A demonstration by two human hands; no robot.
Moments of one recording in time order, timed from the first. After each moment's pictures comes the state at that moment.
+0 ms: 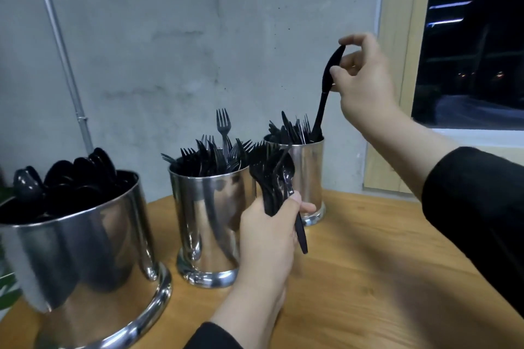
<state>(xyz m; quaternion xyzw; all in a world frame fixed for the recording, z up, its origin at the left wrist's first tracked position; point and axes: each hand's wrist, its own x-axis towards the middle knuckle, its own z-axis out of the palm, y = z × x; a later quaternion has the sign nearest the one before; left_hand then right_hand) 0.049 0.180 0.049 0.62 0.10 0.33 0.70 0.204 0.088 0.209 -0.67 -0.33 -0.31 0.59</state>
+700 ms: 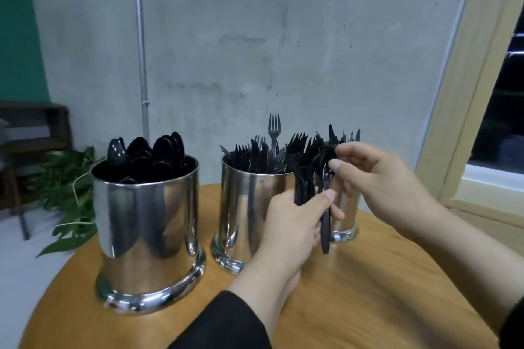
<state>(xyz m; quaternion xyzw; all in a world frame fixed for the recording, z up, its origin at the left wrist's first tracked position) 0.028 0.189 0.082 0.61 0.06 0.31 0.73 0.133 0.090 0.141 -0.69 -0.48 -0.05 0.54</state>
